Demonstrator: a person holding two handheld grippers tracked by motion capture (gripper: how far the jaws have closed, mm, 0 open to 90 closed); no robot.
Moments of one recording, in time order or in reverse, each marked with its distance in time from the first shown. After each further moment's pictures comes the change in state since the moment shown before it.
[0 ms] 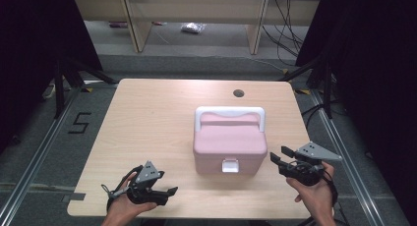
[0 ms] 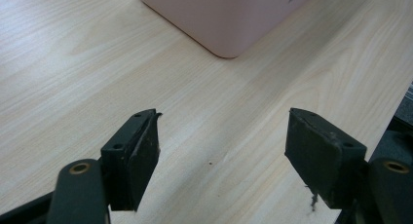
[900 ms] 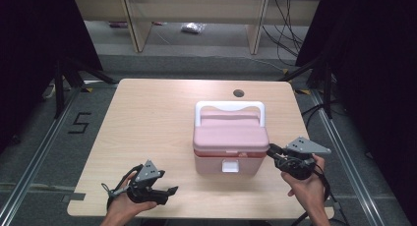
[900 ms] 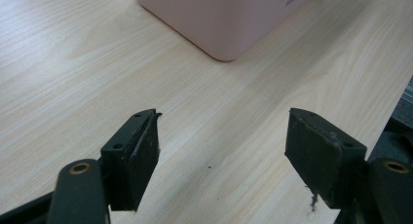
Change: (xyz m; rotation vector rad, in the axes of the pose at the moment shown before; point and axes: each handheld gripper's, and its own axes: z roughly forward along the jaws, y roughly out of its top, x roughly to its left) left arm 0.002 0.003 0.000 -0.002 -0.010 0.005; right arm 0.014 0.016 0.013 0.024 0.020 -0.060
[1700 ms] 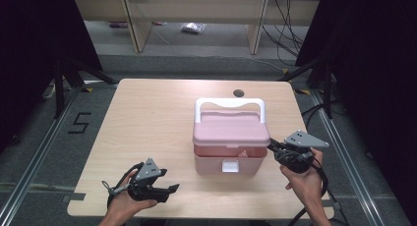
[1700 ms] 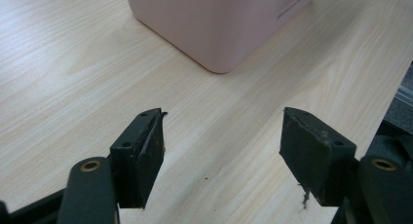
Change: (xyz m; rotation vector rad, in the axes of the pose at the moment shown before) left arm 0.000 0.008 -0.002 -0.017 -0.014 0.015; right arm -0.002 0.016 0.005 -0.019 -0.019 -0.035
